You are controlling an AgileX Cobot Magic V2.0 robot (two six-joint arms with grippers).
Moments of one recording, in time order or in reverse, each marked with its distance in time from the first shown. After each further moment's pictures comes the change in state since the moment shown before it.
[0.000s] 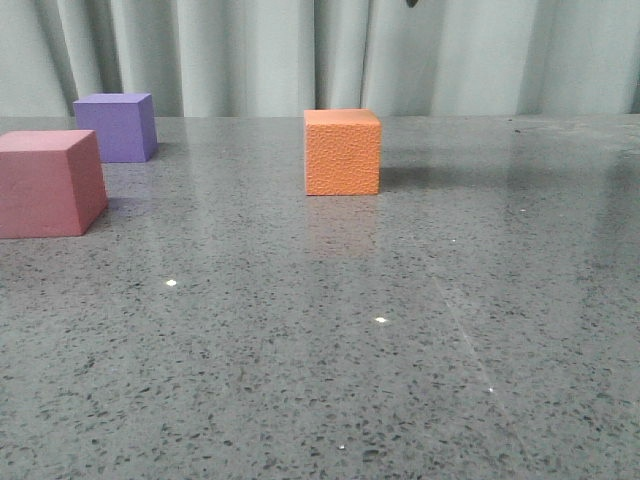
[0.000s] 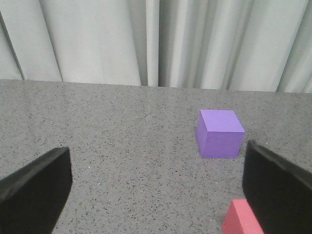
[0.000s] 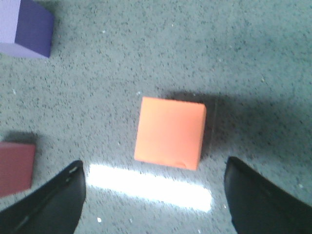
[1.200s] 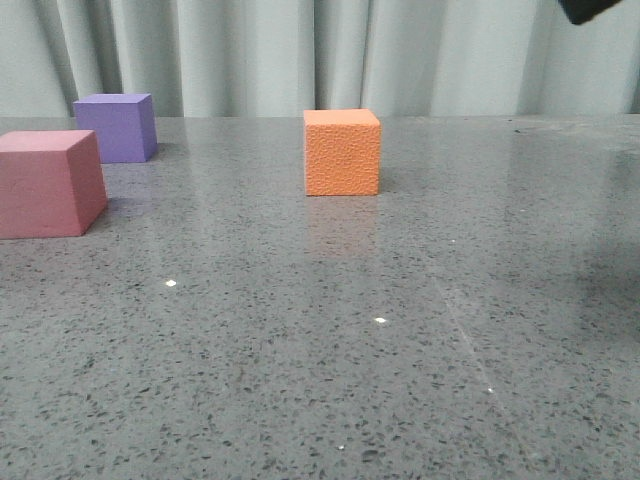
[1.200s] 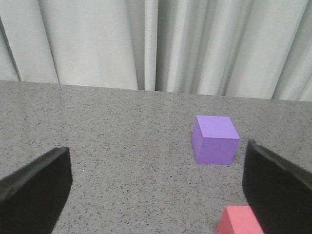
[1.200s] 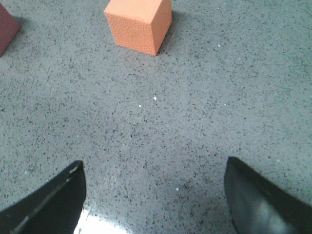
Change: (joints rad) left arm 0.000 0.000 0.000 -0.031 -0.014 0.000; right arm 0.031 -0.924 1.151 -0.078 -0.511 -0.218
